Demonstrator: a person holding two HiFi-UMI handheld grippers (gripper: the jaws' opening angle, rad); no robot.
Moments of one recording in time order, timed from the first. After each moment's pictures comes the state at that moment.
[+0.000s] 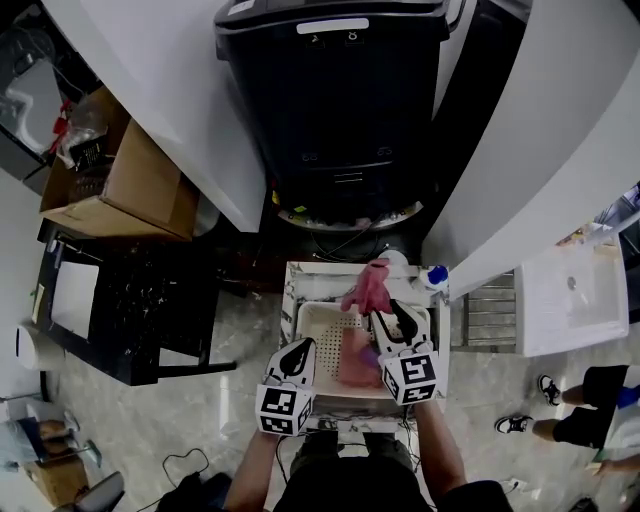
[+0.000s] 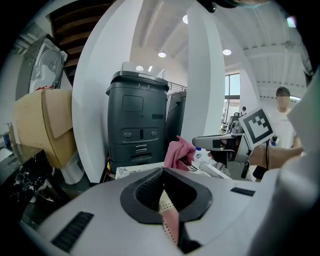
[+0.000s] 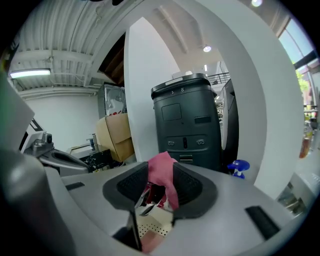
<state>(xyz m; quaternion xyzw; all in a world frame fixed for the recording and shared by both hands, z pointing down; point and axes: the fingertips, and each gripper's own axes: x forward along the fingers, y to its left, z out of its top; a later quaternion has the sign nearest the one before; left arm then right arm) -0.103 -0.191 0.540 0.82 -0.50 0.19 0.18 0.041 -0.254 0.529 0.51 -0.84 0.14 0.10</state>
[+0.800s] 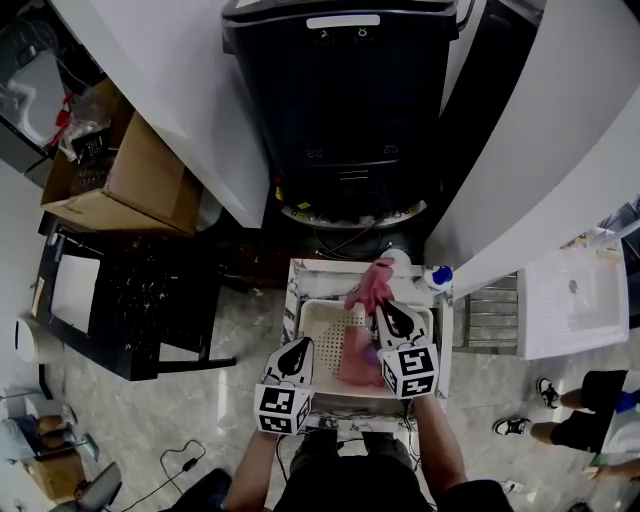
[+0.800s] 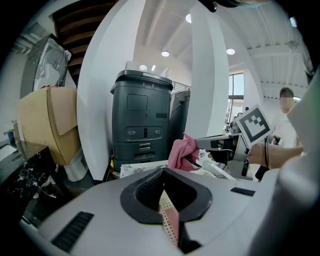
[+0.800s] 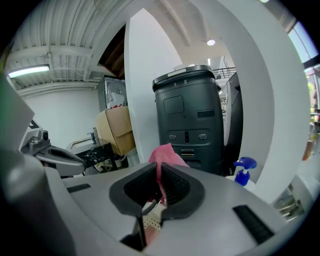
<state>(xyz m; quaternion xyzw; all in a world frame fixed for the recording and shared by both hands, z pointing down) -0.116 -0.190 0.546 0.81 -0.52 0.19 0.19 0.032 -0.262 0.545 0.50 -0.84 0.15 0.14</state>
